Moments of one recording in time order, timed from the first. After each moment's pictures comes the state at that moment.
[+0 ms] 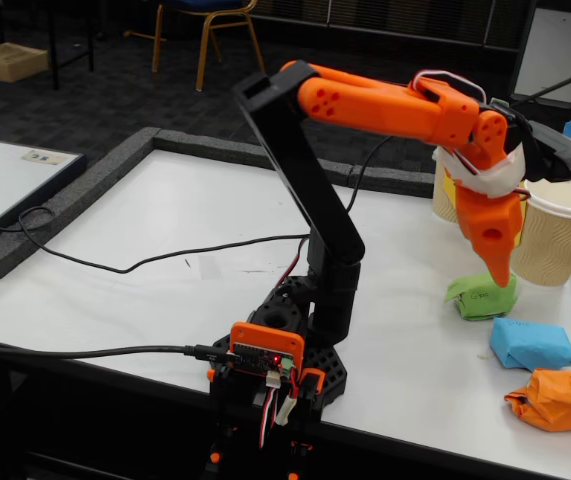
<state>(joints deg) 54.5 119.4 133.2 56.0 -58.7</state>
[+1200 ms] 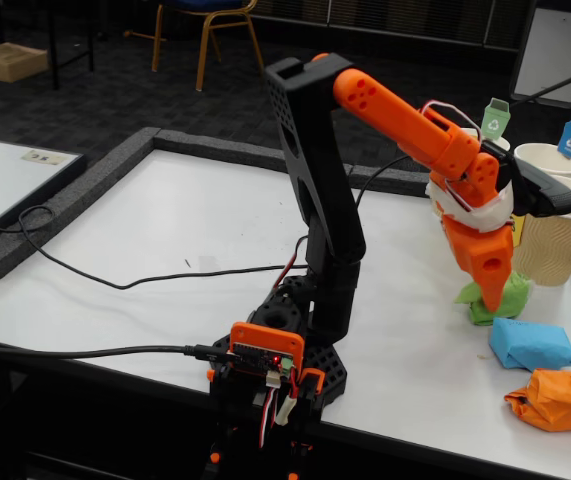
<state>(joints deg) 51.3 109.8 139.4 41.3 -70.4</state>
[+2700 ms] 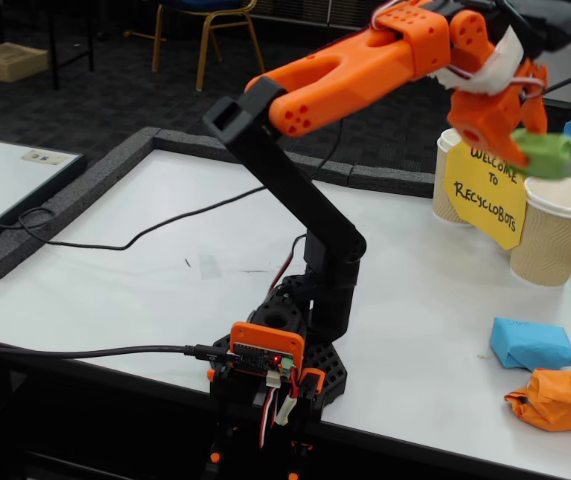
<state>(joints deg) 46.7 132.5 111.6 66.4 -11.2</state>
